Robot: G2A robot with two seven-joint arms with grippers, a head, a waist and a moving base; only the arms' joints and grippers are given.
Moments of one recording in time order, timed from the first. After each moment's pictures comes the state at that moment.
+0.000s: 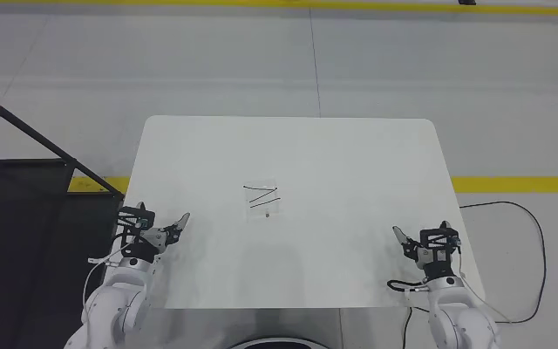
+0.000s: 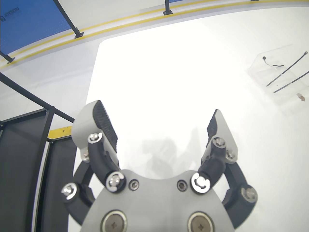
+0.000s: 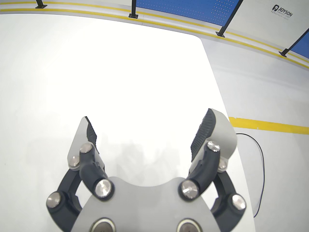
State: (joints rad) left arm 1.73 -1.15 -1.60 -1.80 1.33 0.00 0.00; right arm -1.73 -1.15 1.60 -1.80 -1.33 0.00 0.00
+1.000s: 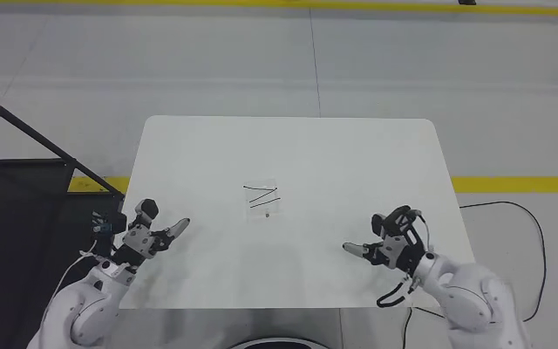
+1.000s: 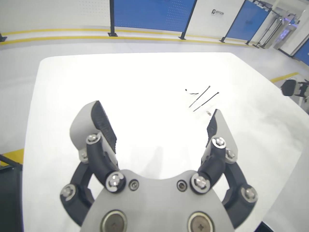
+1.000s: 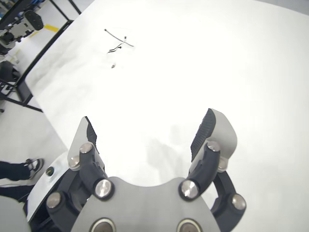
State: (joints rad) left arm 1.77 -1.13 -1.79 -1.81 0.94 -0.54 0.03; right arm -1.51 -1.11 1.56 -1.90 -0.71 -0.57 0.75
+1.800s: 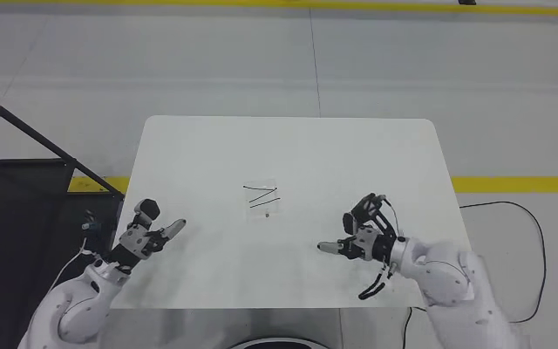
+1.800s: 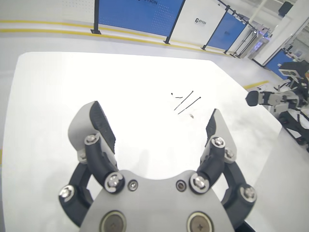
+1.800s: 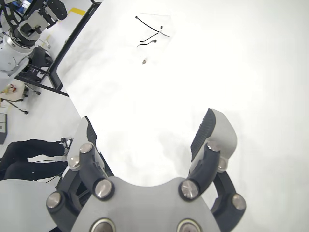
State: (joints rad) left arm 1.75 -1.12 -1.80 -1.78 0.77 -0.67 -0.06; right arm -1.29 -1.12 1.36 -1.81 -0.54 -0.46 0.95
